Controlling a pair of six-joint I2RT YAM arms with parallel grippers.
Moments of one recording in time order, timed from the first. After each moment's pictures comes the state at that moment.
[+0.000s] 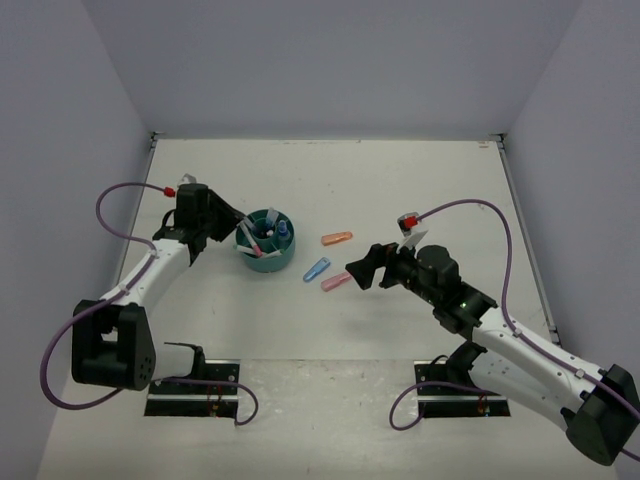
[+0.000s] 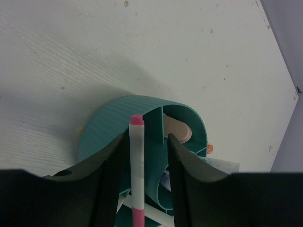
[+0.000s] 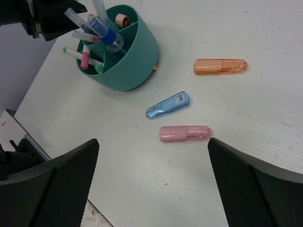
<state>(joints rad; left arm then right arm) -0.11 1.31 0.81 -0.20 0.04 -0.91 0.72 0.82 0.50 0.01 -0.02 0.52</state>
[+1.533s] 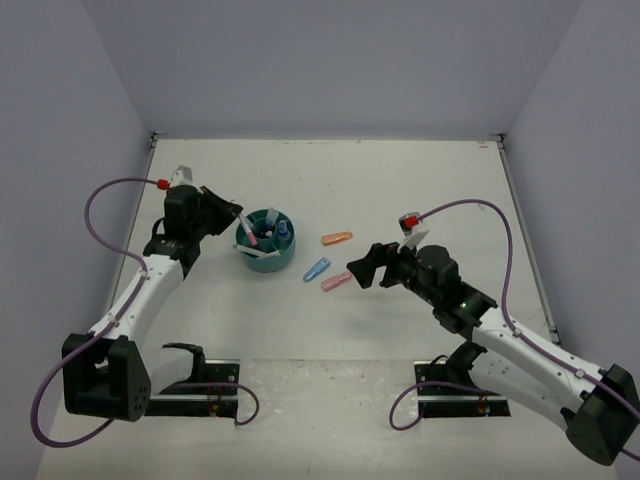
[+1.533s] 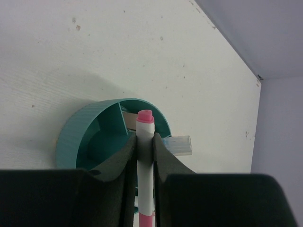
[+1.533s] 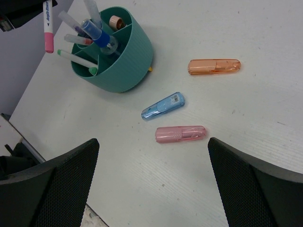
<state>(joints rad) -0.11 1.16 0.77 -0.11 0.10 -0.85 0.72 0.82 0.50 0.01 0.01 0.52</state>
